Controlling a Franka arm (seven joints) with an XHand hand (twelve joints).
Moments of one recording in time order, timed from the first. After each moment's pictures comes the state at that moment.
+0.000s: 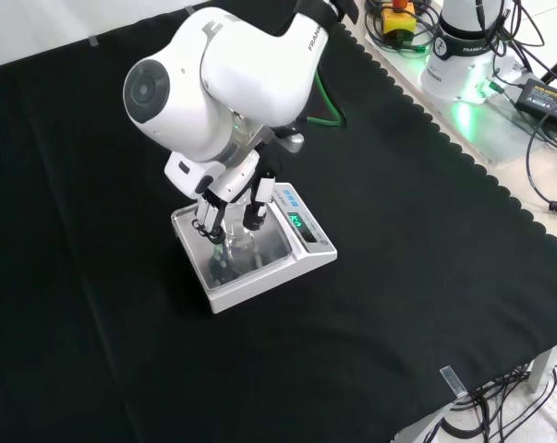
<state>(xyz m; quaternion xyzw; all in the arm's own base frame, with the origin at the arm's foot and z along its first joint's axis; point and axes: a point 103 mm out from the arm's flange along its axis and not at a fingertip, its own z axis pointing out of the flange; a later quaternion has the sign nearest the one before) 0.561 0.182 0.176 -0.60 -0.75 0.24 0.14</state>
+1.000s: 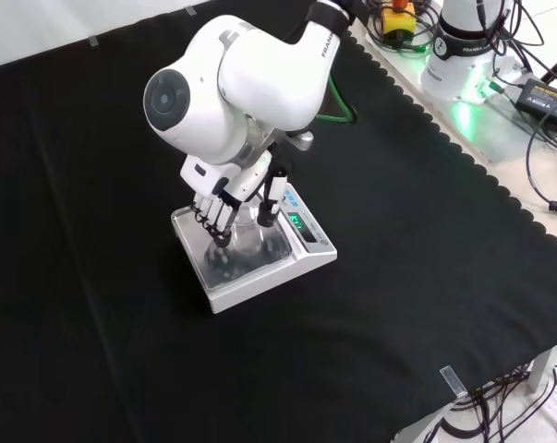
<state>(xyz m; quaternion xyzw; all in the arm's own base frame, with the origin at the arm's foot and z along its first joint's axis) 0.542 0.178 0.167 -0.59 -0.76 0.25 0.13</state>
